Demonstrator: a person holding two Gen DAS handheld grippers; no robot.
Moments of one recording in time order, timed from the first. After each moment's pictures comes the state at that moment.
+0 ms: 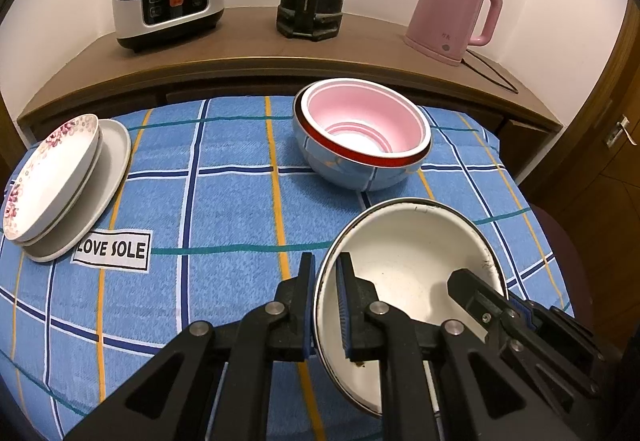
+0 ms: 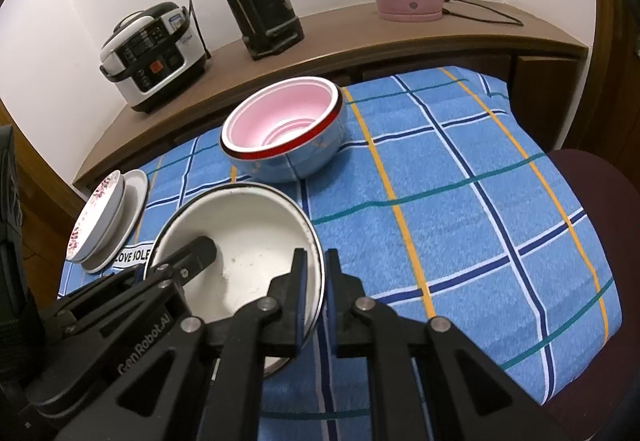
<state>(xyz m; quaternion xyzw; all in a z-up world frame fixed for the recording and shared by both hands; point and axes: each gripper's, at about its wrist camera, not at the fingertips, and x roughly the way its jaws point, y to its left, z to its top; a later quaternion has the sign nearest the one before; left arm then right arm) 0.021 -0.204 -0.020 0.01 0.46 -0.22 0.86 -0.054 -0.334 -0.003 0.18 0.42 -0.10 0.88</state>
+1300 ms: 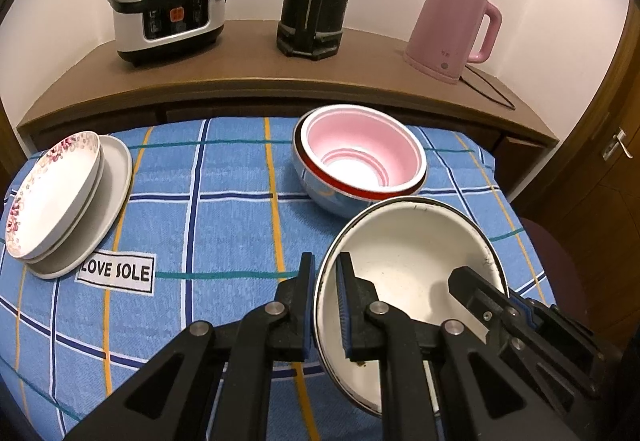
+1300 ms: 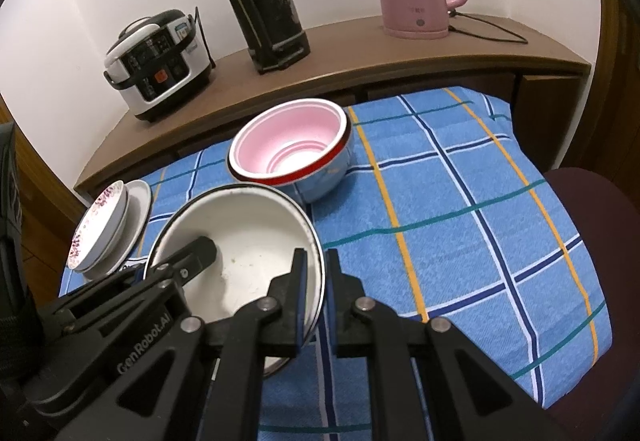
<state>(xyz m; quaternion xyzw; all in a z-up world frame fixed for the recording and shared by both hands) 0.032 -0.202 -0.003 0.00 0.44 -0.23 0.87 -0.043 -0.336 0.012 0.16 0.41 -0.10 0.89</state>
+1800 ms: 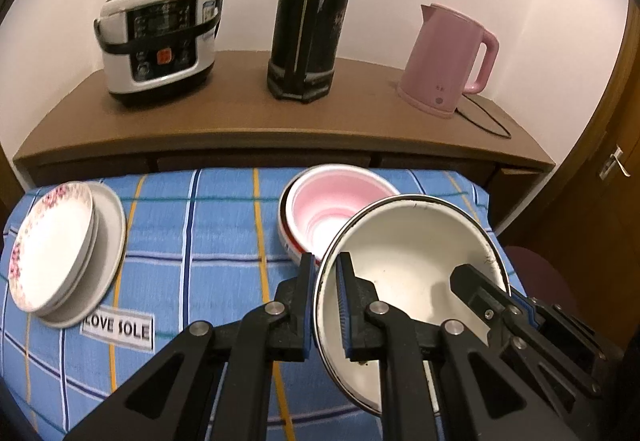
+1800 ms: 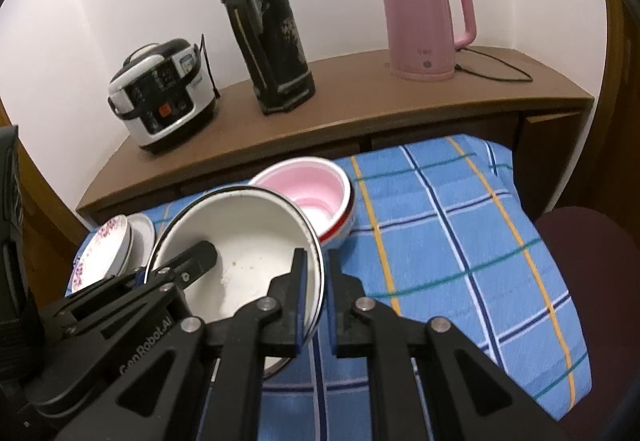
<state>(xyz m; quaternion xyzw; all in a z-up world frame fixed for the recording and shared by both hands) 0.063 -0.221 0.031 -0.01 0.41 -0.23 0.88 -0.016 -0.349 0.046 0.14 0.37 -0.10 0.91</state>
